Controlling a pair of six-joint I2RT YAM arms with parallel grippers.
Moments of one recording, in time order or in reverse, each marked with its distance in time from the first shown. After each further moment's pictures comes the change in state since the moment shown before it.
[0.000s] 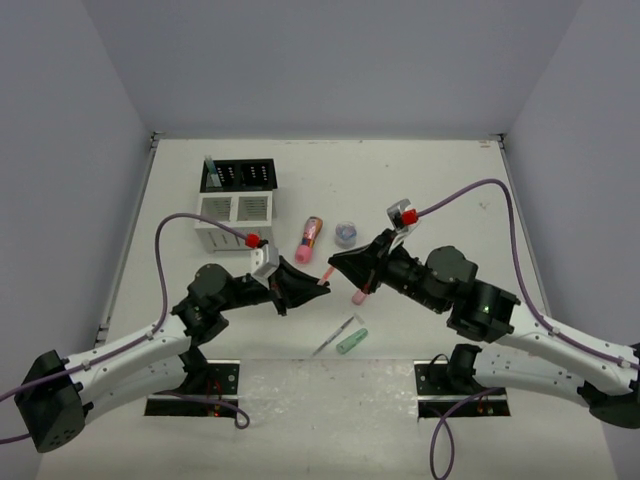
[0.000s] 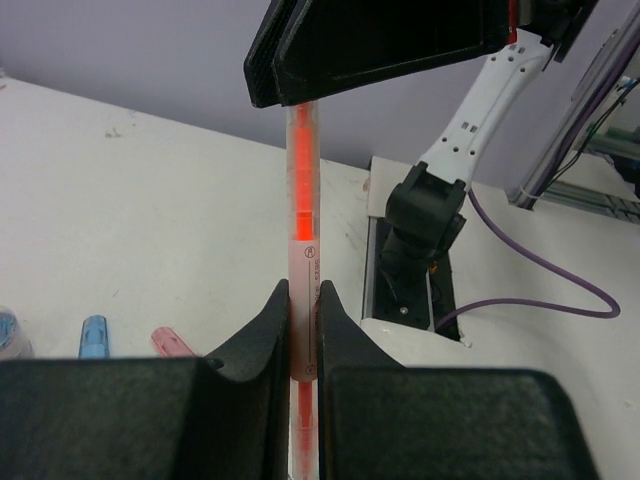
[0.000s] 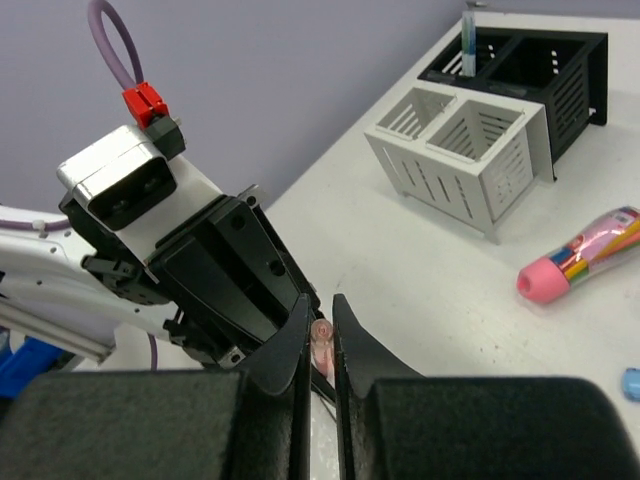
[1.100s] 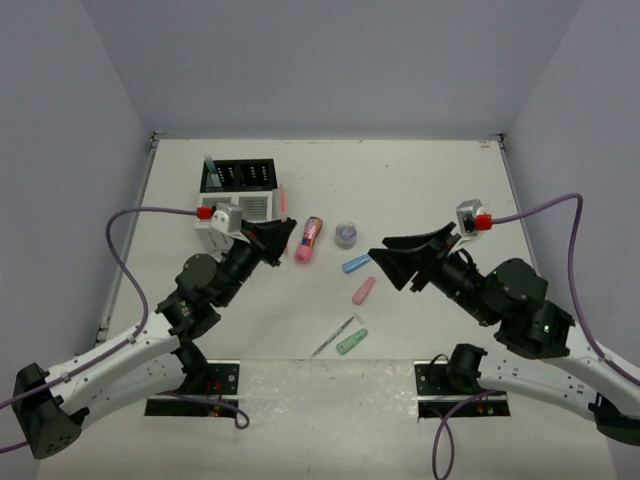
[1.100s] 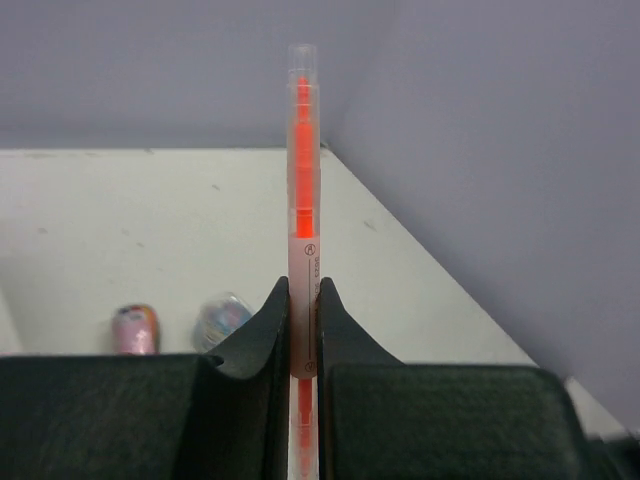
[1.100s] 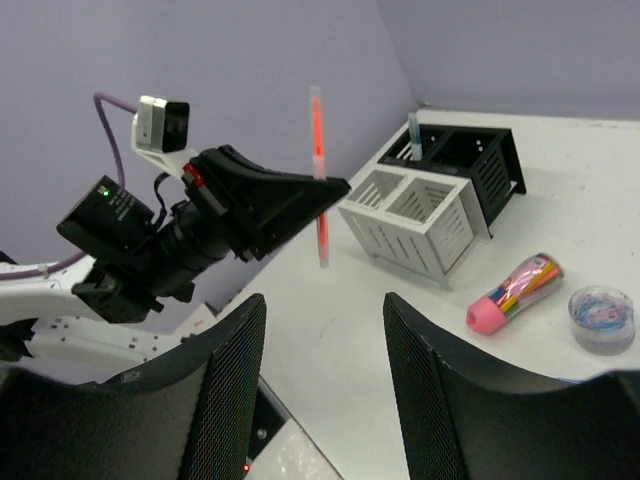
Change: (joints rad) left arm -0.001 -0.071 0.125 -0.189 -0.737 -0.099; right arm -0.012 -0.203 0.063 -0.162 0.110 -0.041
